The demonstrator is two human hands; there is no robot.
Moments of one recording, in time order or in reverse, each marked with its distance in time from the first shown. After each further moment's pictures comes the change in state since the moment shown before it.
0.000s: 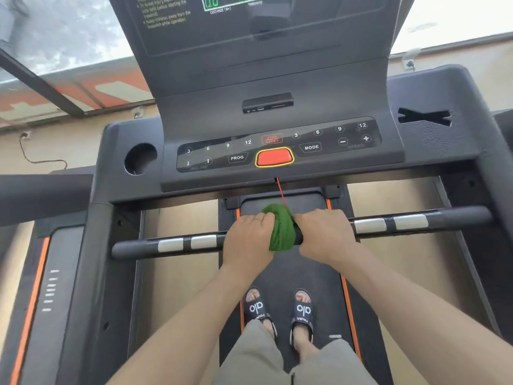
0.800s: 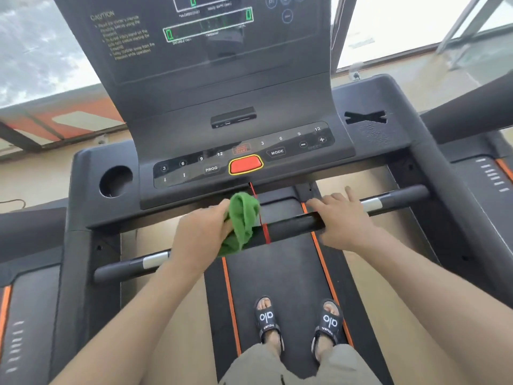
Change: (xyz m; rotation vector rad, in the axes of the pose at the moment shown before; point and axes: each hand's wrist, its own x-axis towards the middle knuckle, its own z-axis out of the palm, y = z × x) left_hand 0.012 -0.042 -0.087 -0.129 0.127 0.078; right_hand -0.051 0.059 -0.007 -0.031 -0.103 0.229
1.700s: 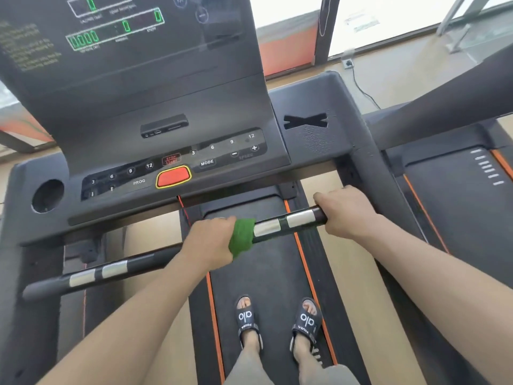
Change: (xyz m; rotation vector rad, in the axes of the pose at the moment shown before) left_hand 0.059 0.112 0.086 0.211 -0.698 -0.016; right_hand -0.008 0.151 0.005 -0.010 0.040 -0.022
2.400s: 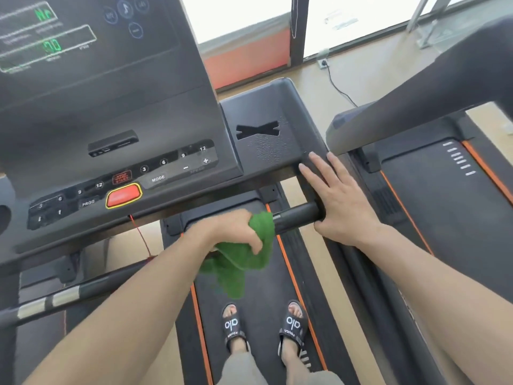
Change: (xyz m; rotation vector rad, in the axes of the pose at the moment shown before) left_hand 0.088 0.107 -0.081 -0.685 -0.571 -0.041; right_hand -0.036 0.079 0.013 0.282 0.258 0.066
